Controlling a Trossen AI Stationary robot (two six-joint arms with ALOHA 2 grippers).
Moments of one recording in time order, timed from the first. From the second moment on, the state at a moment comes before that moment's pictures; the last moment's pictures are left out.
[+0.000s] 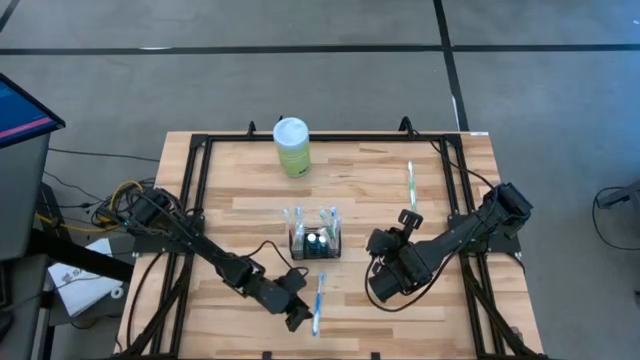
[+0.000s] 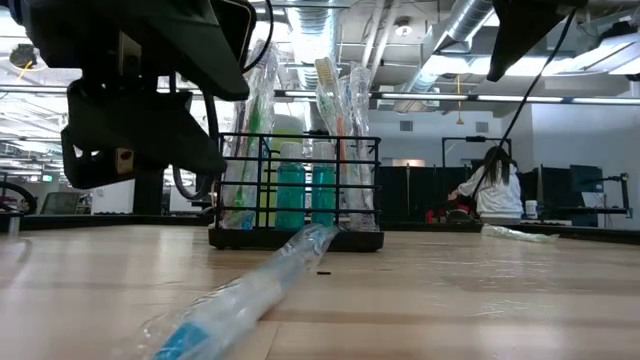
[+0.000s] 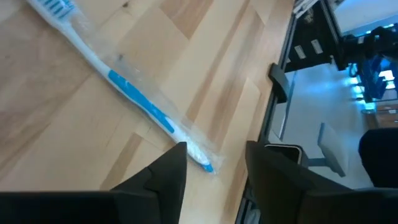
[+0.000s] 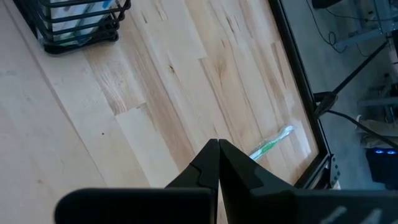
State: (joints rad) left arm -0.58 1.82 0.93 0.23 -0.18 -1.22; right arm 0.56 1.78 1.53 -1.56 0.70 1.00
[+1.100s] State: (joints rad) left arm -0.57 1.96 1.09 0.07 -0.19 -1.30; right arm 0.60 1.78 1.53 -1.56 0.70 1.02
